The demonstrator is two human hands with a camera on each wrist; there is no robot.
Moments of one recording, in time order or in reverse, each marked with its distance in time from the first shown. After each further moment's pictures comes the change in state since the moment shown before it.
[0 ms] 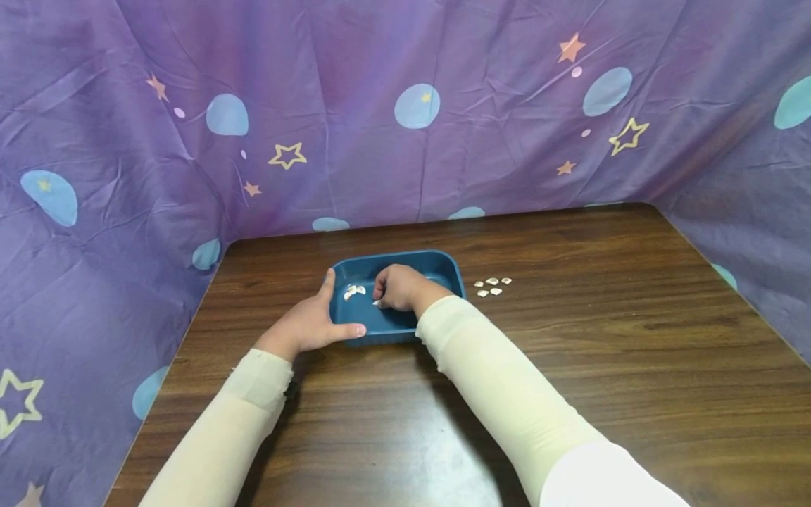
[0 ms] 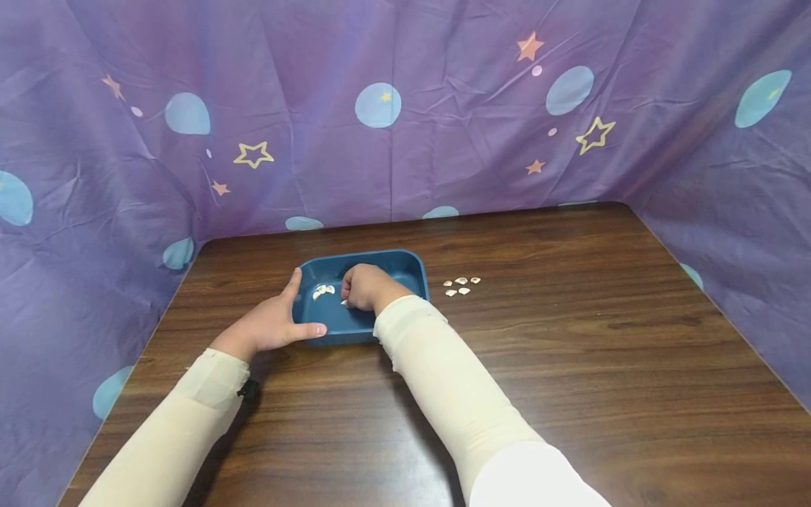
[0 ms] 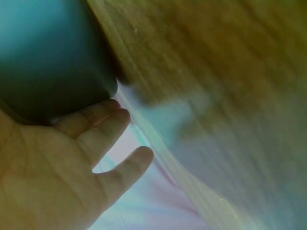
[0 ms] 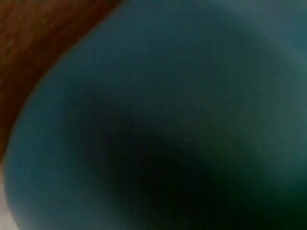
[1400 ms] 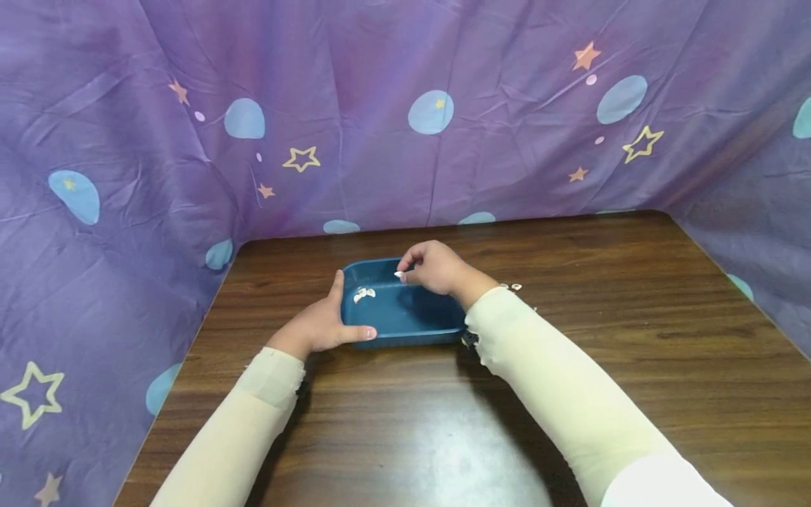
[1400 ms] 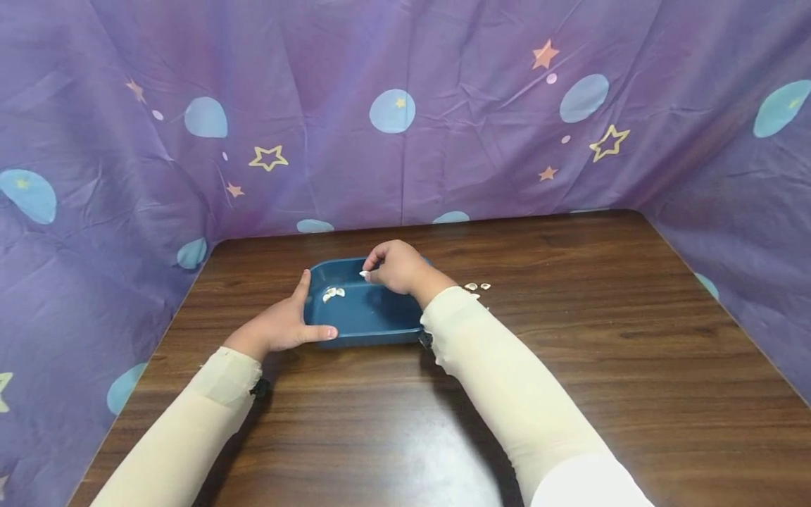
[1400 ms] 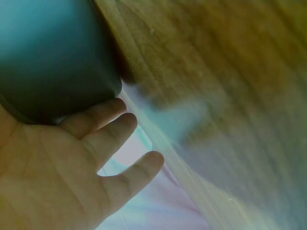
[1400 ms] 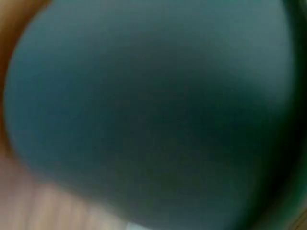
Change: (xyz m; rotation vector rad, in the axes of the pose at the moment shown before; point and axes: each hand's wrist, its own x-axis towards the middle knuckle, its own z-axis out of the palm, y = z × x) left_hand 0.001 -0.001 0.000 -0.077 -0.018 -0.031; right_hand -0.028 0.012 -0.050 0.253 0.200 -0.057
